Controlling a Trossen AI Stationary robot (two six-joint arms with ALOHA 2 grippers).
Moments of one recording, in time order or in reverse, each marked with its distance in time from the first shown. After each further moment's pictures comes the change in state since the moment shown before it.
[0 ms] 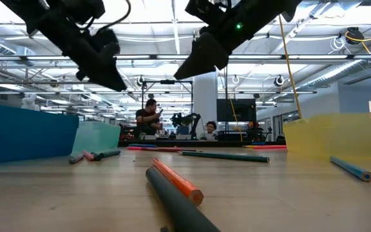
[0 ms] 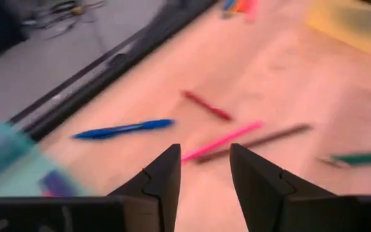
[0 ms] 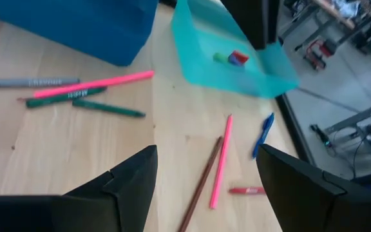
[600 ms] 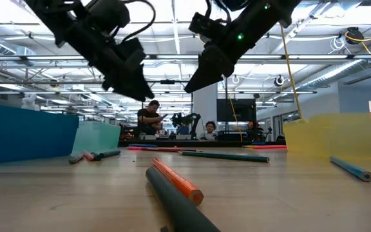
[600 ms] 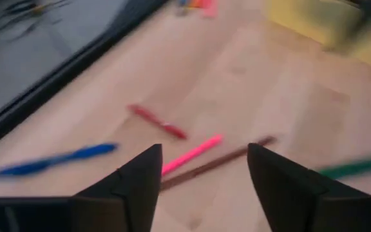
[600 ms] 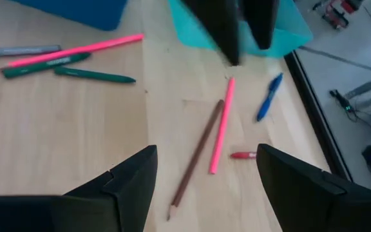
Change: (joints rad) left arm -0.039 0.291 0.096 0.195 0.078 0.021; right arm -0.082 -0.015 0.000 -0.125 -0.080 0.088
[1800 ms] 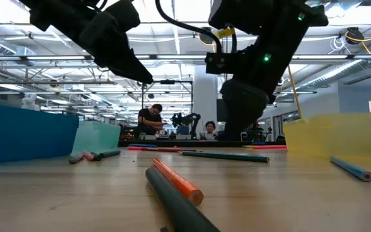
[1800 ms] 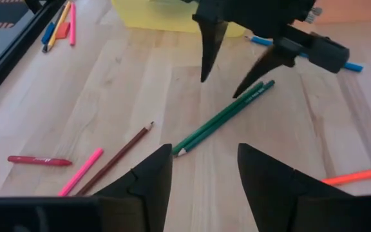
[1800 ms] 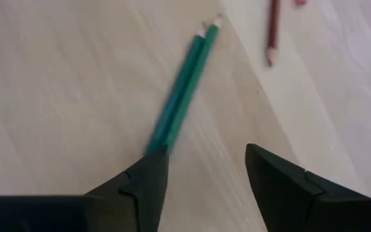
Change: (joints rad) left arm -0.270 -0.025 0.009 -0.006 0.096 0.187; right arm 0.212 0.178 0.056 -0.407 0.063 0.713
